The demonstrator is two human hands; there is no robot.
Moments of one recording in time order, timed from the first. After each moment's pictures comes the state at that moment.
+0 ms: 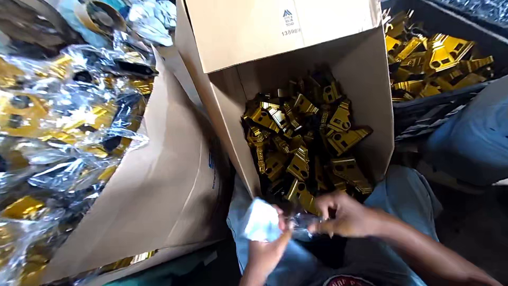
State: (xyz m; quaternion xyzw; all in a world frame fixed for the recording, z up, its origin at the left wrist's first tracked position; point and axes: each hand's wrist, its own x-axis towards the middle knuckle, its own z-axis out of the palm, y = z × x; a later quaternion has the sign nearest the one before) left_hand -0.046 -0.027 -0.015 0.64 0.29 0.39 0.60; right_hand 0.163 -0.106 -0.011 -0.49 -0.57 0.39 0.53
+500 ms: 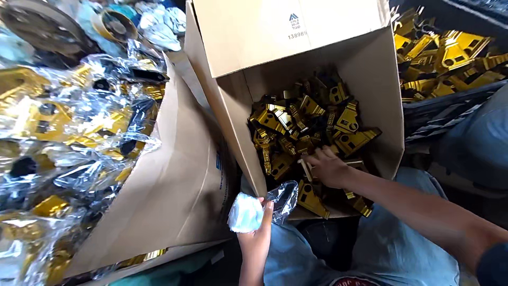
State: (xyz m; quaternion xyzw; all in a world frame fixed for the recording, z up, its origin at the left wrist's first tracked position) left_hand -0.039 -0.002 -0.002 0.60 0.43 0.50 0.46; right_hand 0.217 -0.009 -0.023 -0.67 -0.70 0.24 -0.09
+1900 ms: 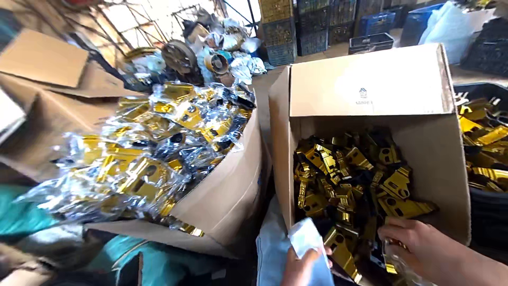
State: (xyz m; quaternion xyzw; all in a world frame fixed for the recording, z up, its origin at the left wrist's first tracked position) left_hand -0.038 -0.031 0.016 0.45 0.39 0.37 0.72; right_hand 0.208 -0.092 0.085 -0.64 -0.73 0.17 0.19
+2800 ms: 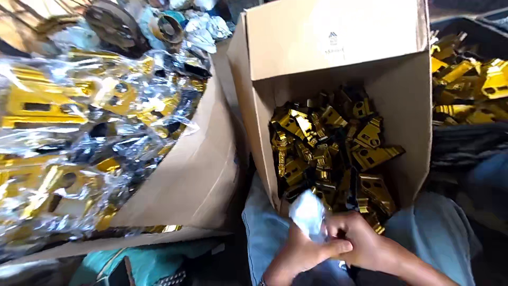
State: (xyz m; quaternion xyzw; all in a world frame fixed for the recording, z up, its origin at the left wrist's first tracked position) left_hand -0.021 -0.031 0.008 0.62 0.27 0.32 0.66; right_hand 0.140 -0.112 -0.016 -0.47 -0.59 0.34 0.56
